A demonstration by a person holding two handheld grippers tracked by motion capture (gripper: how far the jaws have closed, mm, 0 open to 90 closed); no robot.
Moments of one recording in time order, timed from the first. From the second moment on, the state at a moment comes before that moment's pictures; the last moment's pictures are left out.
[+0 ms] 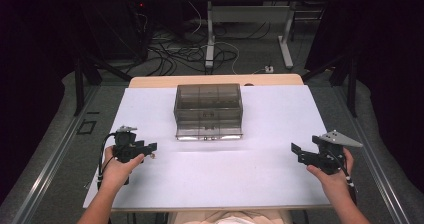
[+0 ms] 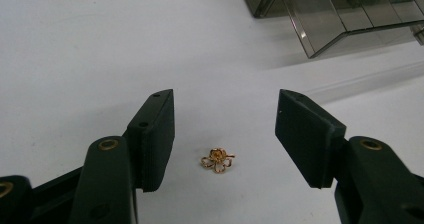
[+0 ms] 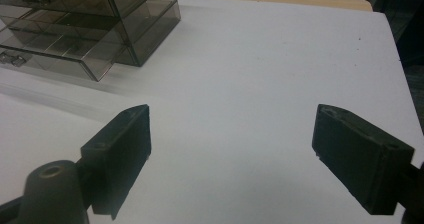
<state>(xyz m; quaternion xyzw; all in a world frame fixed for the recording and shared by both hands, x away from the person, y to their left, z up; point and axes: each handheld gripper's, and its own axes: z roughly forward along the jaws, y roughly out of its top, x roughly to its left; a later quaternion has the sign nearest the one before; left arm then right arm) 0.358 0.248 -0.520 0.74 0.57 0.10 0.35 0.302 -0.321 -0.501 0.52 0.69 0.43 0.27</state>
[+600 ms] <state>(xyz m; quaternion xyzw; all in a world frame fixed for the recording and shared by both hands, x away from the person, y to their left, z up) 0.363 0.245 -0.526 0.75 0.58 0.07 0.32 0.303 -0.321 -0.502 0.52 0.69 0.43 0.26</state>
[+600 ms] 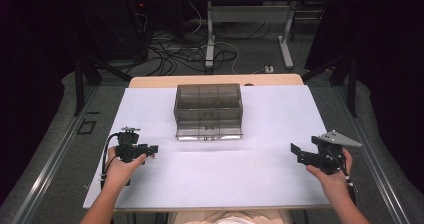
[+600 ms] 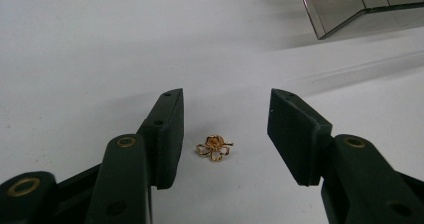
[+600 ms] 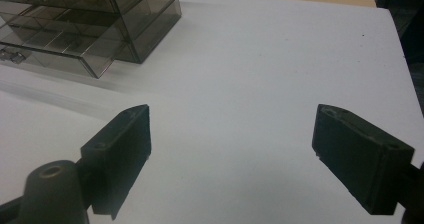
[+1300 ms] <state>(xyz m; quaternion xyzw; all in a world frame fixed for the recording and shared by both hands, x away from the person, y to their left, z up) 0.366 0.243 -0.539 0.75 0.59 0.05 0.30 0.303 -0.320 -0.504 0.52 0.69 0.43 0.26</state>
